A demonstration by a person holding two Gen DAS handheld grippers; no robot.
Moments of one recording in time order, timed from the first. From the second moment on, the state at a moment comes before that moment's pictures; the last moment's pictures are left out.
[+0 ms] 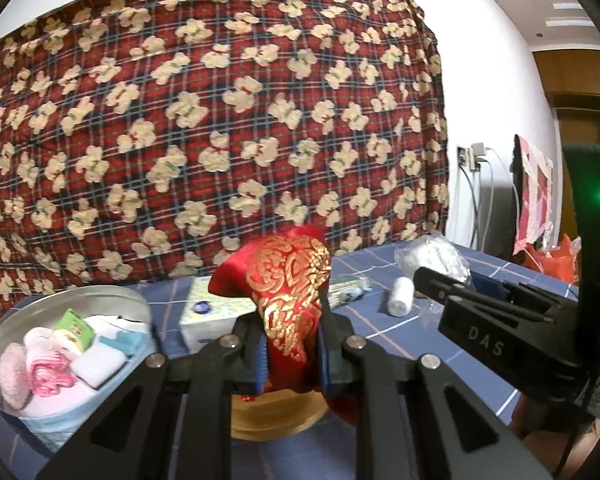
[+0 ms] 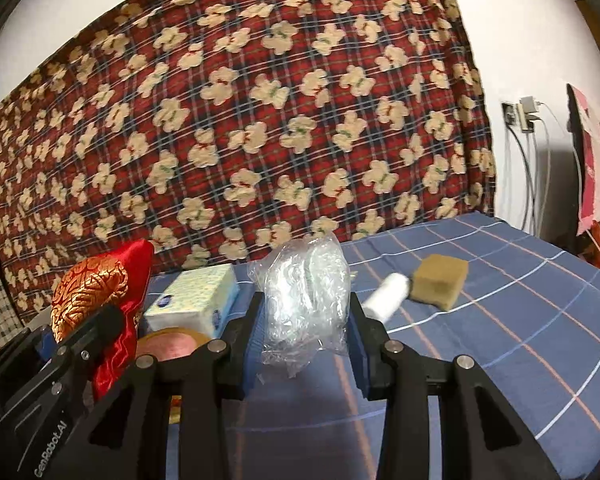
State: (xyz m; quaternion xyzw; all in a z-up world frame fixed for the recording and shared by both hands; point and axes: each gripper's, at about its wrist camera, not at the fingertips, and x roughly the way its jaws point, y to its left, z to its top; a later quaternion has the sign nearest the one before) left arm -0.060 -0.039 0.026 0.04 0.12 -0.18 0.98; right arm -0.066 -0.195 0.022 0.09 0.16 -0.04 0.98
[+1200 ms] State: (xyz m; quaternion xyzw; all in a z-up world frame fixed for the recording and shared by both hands) left arm -0.039 0.145 0.026 -0.02 0.15 0.02 0.99; right arm -0.019 -0.001 0.040 0.05 0.17 0.16 0.97
